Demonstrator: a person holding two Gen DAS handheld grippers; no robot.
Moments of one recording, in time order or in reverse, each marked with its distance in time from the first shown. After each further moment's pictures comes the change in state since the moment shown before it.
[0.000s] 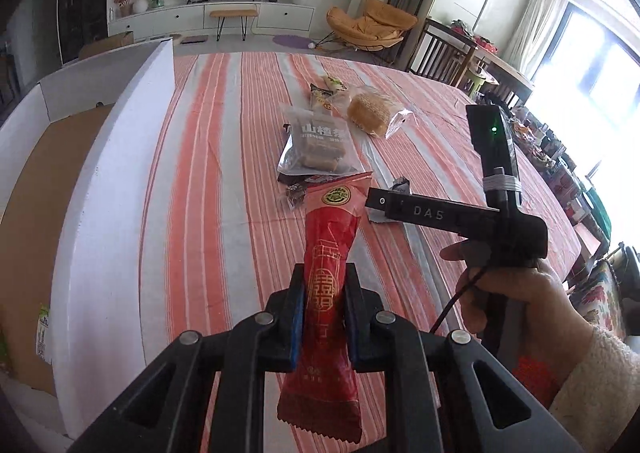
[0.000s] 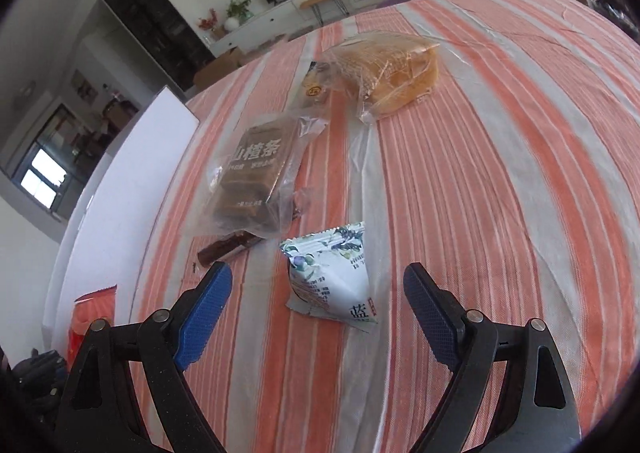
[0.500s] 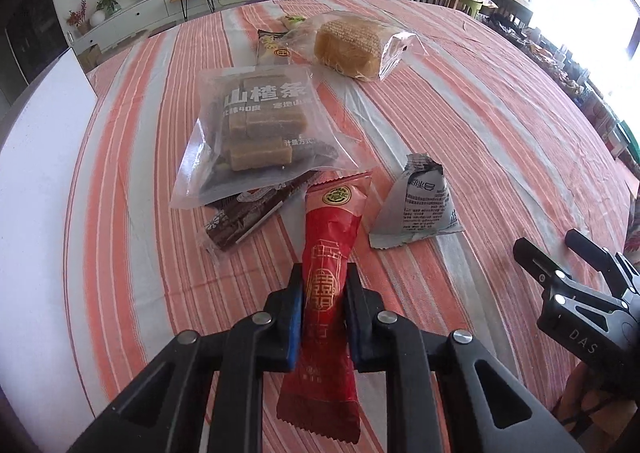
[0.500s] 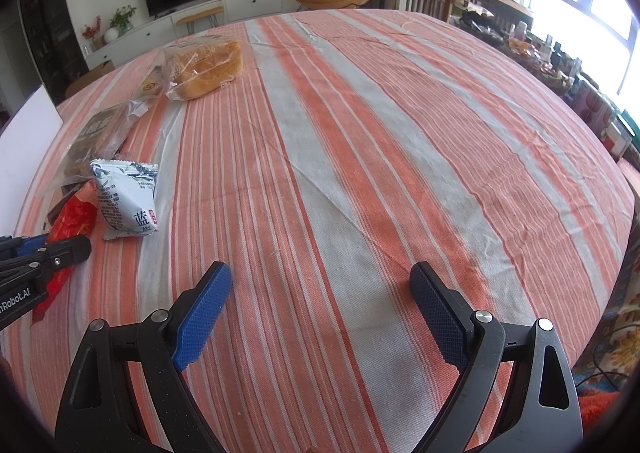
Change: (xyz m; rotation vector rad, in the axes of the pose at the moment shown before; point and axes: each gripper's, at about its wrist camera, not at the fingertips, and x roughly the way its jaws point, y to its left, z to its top) left arm 0.134 -0.043 0.036 0.184 0.199 0.081; right arm -0.066 -0.050 -0.078 0.178 -0.113 -0.505
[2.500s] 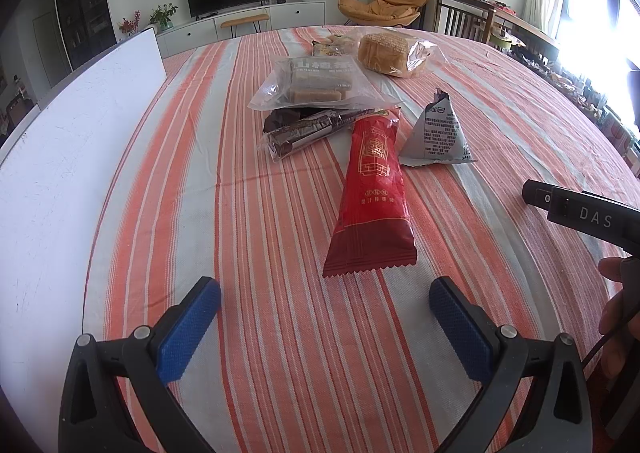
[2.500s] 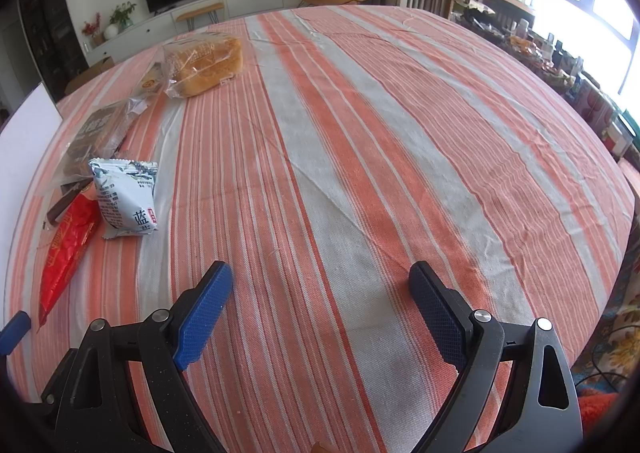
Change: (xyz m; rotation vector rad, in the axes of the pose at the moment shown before) left arm -0.017 0.000 -0.085 -0.075 -0.174 0.141; right arm 0.002 0.003 -0.004 -0.019 0.016 -0.014
